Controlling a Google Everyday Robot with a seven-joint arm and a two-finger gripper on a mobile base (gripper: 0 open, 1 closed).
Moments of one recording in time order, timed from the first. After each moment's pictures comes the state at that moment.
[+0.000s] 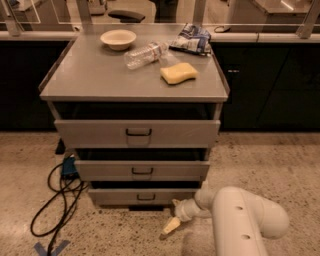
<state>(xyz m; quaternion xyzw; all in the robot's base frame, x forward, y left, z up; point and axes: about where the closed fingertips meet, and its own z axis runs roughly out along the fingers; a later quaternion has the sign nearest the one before) 0.583 -0.054 0.126 -0.50 0.79 0.28 0.23</state>
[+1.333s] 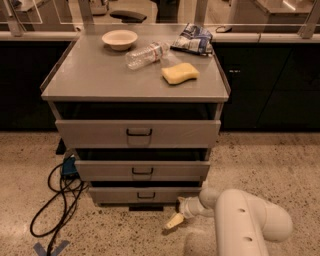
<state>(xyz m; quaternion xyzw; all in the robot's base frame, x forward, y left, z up) 0.609 -0.073 0.127 -0.46 0.81 0.27 0.25</state>
